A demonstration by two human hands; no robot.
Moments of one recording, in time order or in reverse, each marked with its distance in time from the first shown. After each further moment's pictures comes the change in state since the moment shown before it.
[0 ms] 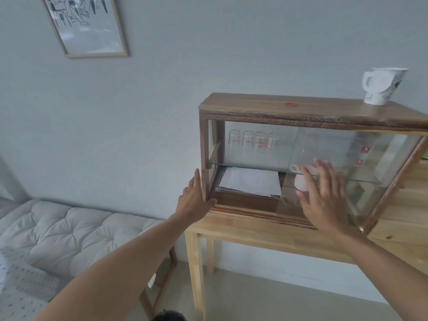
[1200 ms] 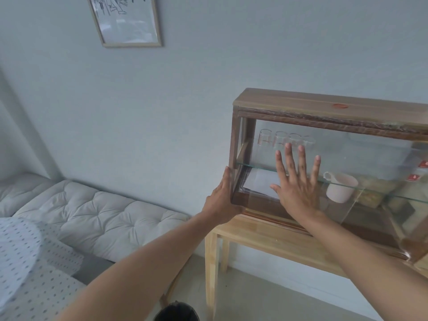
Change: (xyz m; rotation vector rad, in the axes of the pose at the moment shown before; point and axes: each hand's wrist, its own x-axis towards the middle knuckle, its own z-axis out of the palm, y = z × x) left_hand 0.003 0.001 0.002 -0.116 -0.050 0.040; right_hand 0.081 -0.125 0.047 -0.112 -0.038 -0.176
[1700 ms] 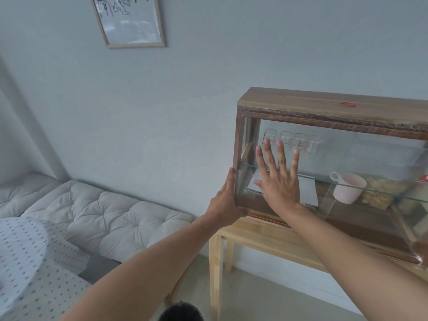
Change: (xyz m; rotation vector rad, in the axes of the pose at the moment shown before) left_hand 0.003 -0.004 0.003 0.001 0.026 0.006; right_hand 0.032 -0.054 0.003 0.057 -0.005 -0.024
